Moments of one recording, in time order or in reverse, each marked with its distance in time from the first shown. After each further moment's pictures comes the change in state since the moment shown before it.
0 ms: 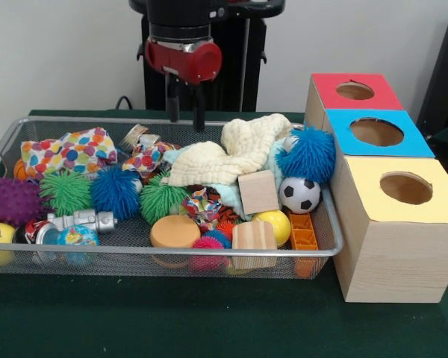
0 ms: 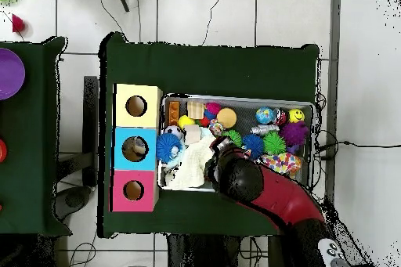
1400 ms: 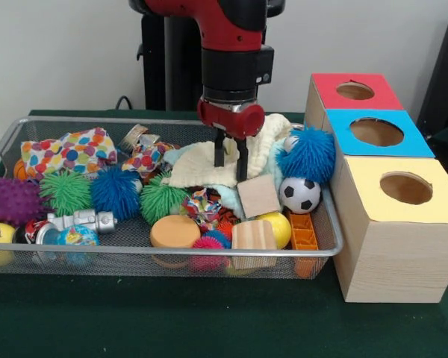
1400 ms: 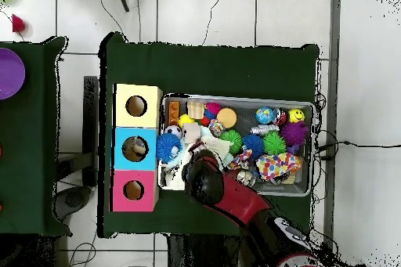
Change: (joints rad) arm 0.063 0.231 0.050 0.100 0.139 -0.402 0.004
